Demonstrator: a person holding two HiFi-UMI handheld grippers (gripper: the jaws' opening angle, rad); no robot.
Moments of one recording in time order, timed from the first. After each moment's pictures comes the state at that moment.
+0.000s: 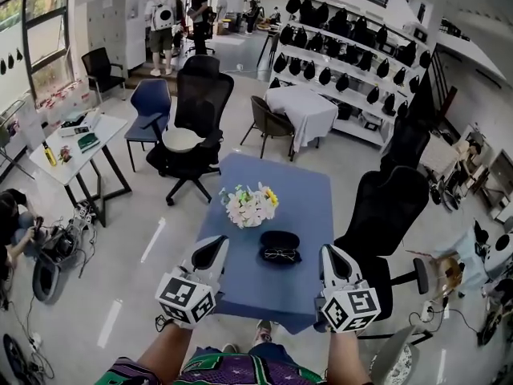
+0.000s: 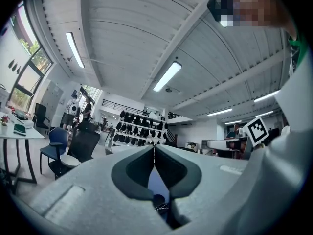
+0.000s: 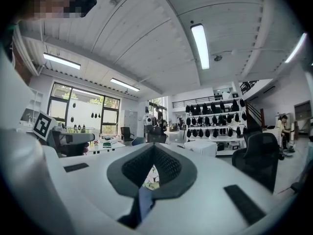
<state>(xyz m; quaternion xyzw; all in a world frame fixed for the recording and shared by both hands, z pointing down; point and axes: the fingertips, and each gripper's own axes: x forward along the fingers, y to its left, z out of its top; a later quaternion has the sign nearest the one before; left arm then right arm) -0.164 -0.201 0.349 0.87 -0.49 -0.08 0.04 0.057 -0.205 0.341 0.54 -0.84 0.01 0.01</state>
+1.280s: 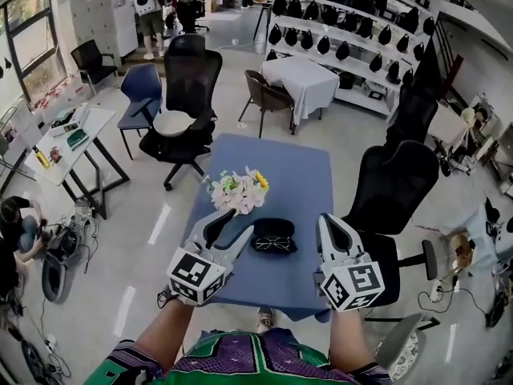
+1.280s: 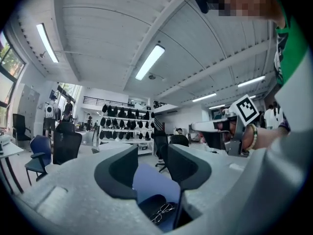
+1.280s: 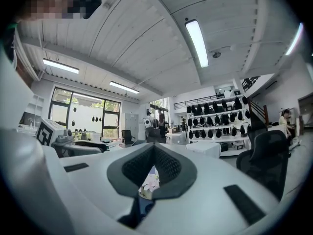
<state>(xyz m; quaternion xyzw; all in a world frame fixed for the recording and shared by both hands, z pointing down) -0.065 -0.280 0.371 0.91 -0.42 0.01 -0.01 0.094 -0.284 0.341 0.53 -0.85 0.01 -0.01</state>
